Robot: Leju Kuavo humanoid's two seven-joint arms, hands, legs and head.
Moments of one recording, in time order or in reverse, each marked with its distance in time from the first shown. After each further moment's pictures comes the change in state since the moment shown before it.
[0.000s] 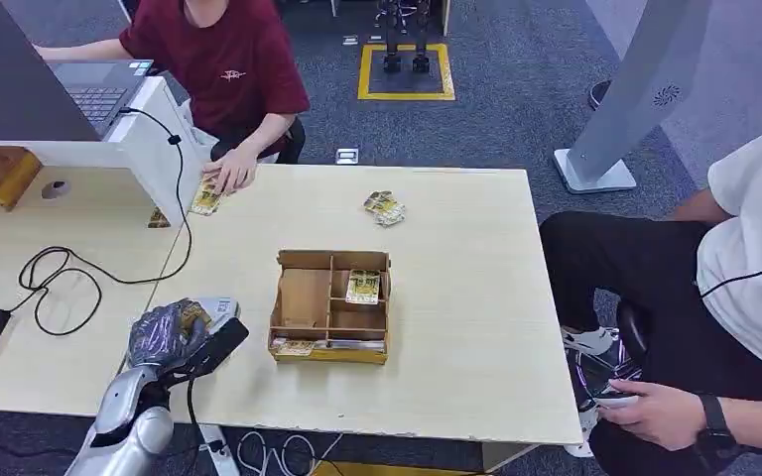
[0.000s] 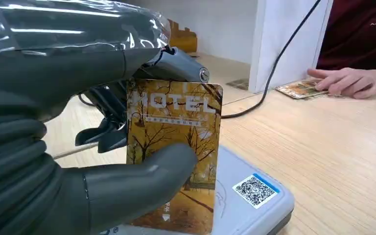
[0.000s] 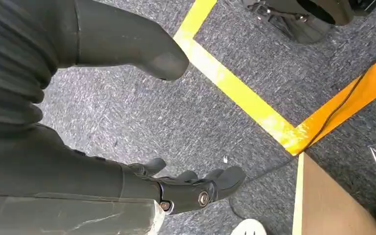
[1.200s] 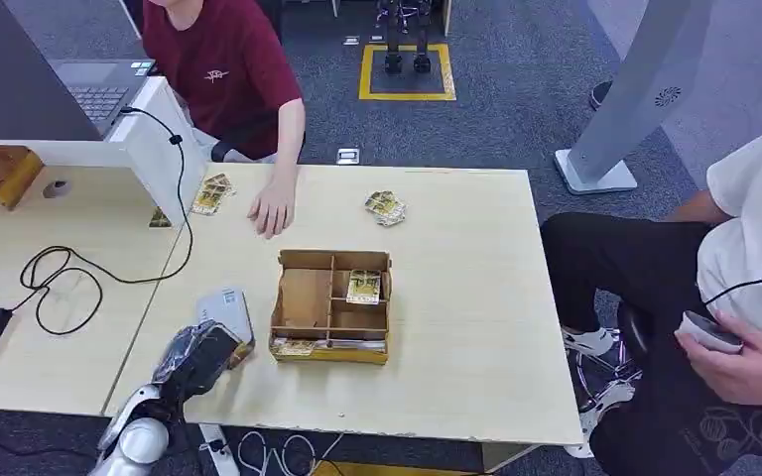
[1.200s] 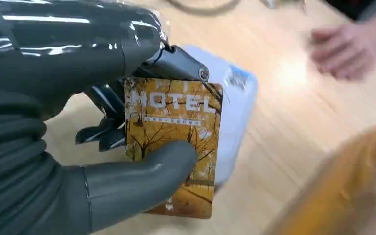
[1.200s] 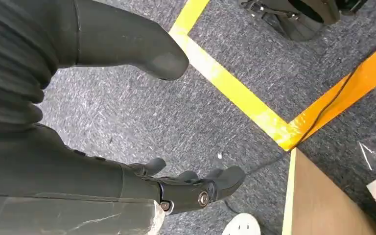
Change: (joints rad) left arm 0.072 -0.021 0.037 -0.083 0.516 -0.211 -0.219; right arm 0.000 0.001 0.016 0.000 -0.019 -0.016 -0.014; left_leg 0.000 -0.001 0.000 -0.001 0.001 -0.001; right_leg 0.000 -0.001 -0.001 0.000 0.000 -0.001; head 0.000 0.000
